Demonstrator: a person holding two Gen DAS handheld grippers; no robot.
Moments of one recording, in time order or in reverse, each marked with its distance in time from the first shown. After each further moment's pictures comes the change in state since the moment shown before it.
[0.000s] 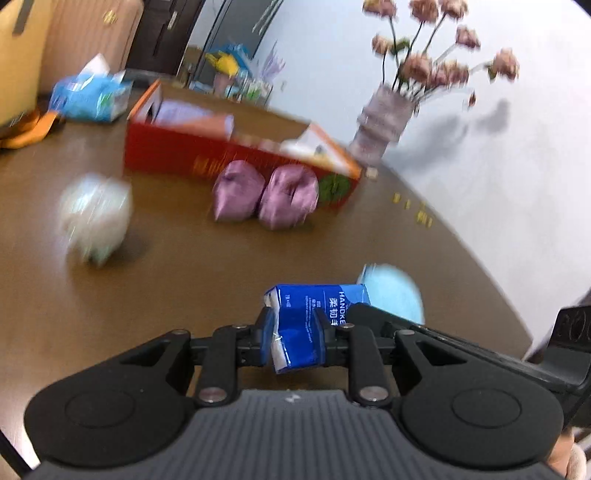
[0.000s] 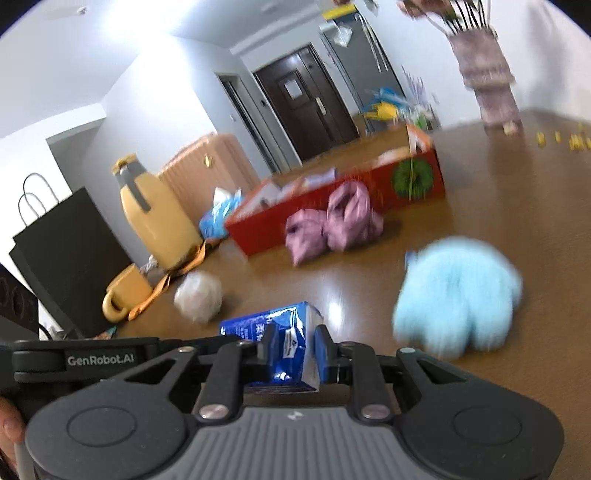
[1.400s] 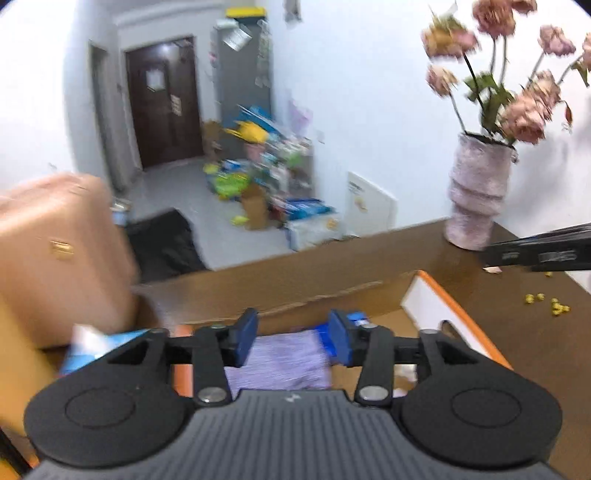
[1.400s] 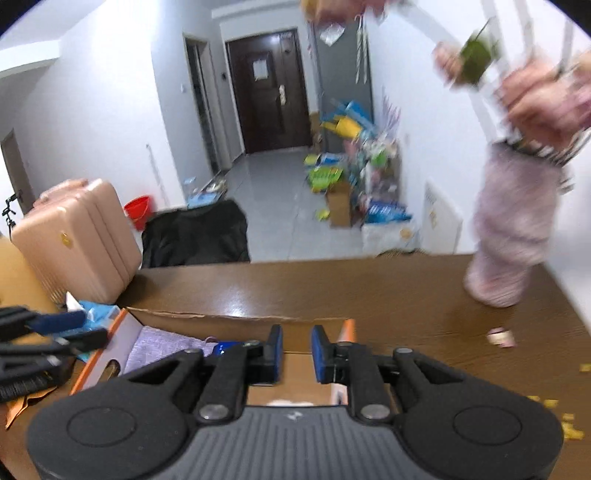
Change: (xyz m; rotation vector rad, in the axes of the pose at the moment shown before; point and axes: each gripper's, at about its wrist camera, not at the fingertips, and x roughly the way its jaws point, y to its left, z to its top) left arm 0.125 0.000 0.280 0.352 -0.105 0.355; right arm 0.161 -0.050 0.312 -0.222 0.071 -0.301
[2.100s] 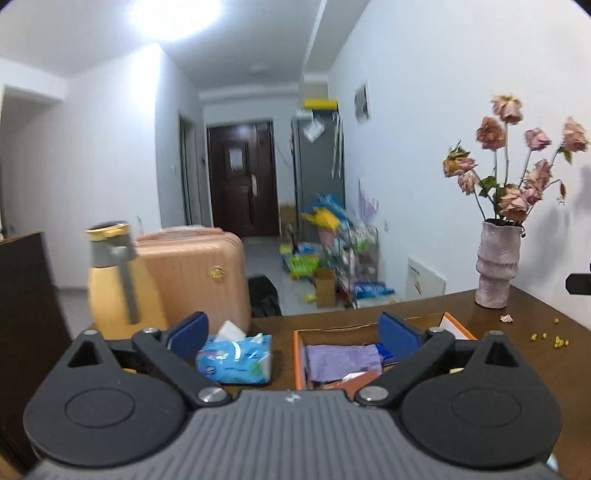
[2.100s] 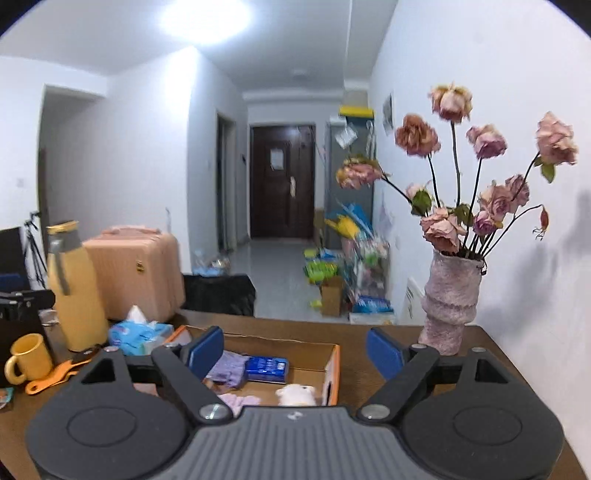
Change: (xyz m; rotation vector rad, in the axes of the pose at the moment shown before) left arm -0.224 0.022 -0.107 -0.081 -0.323 0.203; right arm -0.205 0.053 -0.114 -0.157 -0.326 -0.008
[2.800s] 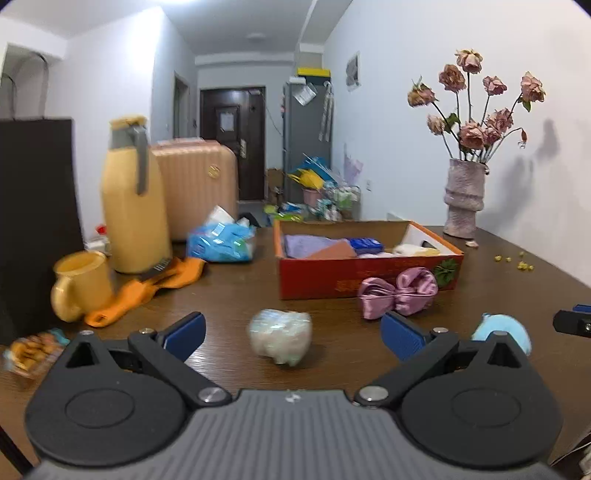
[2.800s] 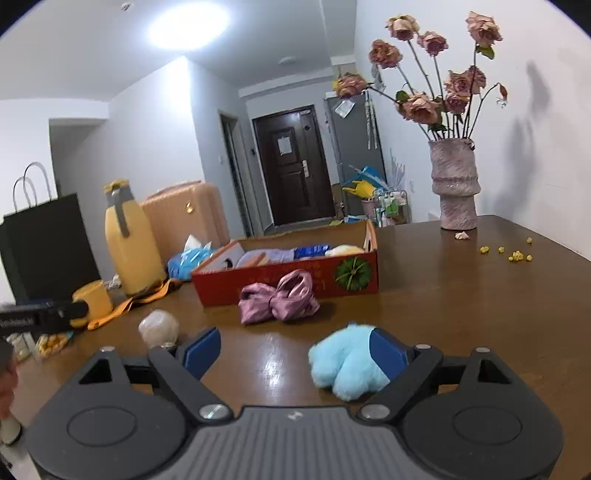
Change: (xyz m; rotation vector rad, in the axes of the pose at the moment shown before) left arm -0.078 -0.006 -0.145 -0.069 0.140 -0.083; right arm -0.090 0.028 -0.183 0.225 0.058 0.091
